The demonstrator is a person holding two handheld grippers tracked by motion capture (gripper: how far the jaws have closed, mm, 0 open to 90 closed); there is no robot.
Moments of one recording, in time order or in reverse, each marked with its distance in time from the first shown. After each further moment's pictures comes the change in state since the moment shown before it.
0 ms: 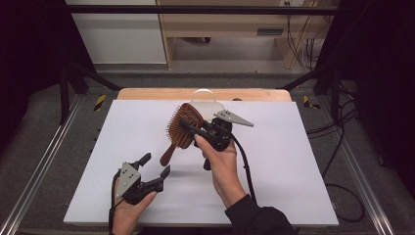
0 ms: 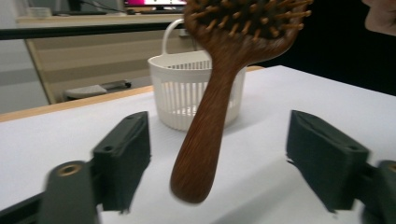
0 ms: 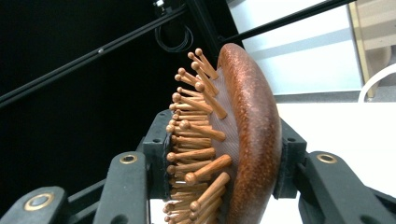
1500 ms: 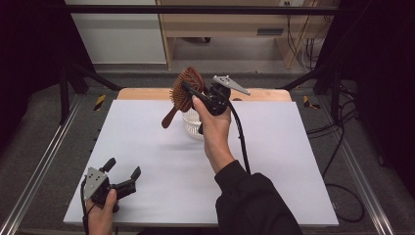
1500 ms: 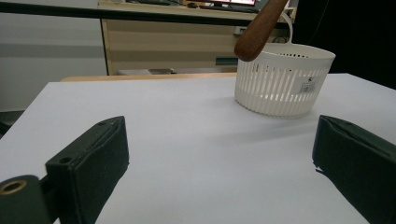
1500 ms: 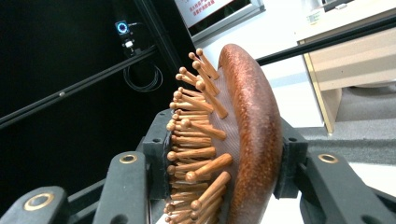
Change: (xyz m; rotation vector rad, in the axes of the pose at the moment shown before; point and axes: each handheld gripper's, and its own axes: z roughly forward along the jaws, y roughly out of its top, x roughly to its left) left arm 0.056 -0.023 -0.037 -0.010 0.171 -0.102; right arm -0.020 0.063 0.050 -0.136 -0.123 -0.017
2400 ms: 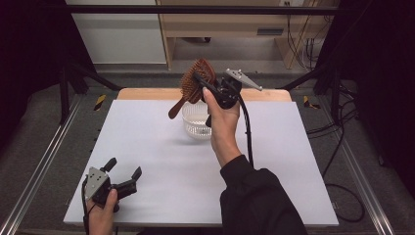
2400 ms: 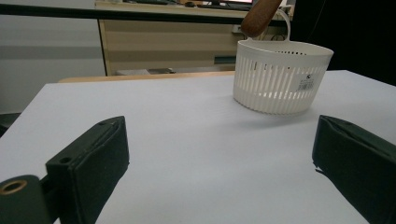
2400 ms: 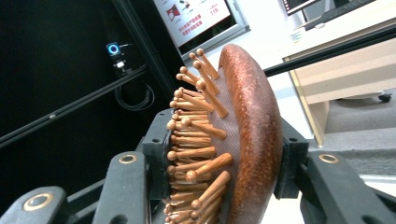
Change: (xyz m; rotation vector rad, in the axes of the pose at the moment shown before) left arm -0.001 0.000 0.001 0.007 -0.005 0.019; right arm -0.017 0.021 -0.009 -0.069 -0.041 0.024
